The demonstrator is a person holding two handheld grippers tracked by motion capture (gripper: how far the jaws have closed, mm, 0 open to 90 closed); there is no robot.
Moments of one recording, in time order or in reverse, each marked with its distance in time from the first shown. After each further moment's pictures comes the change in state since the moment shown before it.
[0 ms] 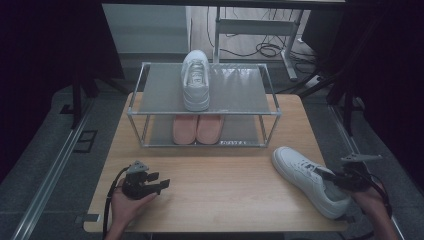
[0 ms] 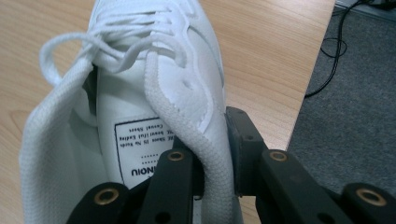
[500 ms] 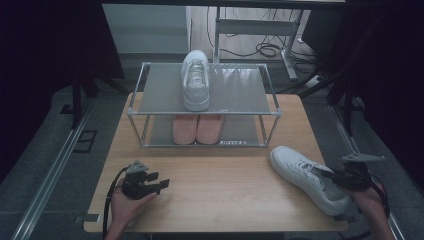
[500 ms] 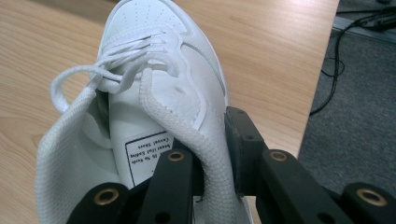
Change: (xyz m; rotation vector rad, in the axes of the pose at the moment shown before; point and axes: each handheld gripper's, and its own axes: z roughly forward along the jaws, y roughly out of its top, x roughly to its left) left arm 0.001 0.000 0.000 -0.002 0.004 0.000; right arm 0.009 0.005 -0.007 -0.093 0.007 0.000
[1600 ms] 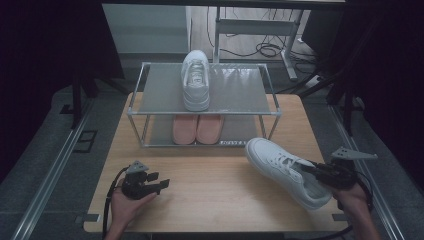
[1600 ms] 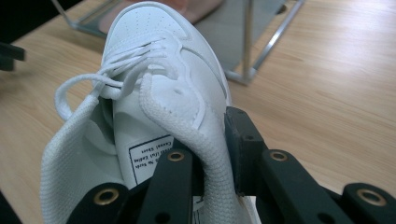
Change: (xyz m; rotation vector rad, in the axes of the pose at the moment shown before) left arm 0.000 0.000 0.000 -0.001 -0.003 -0.005; right arm 0.058 0.032 -0.009 -0.177 0.203 -0.012
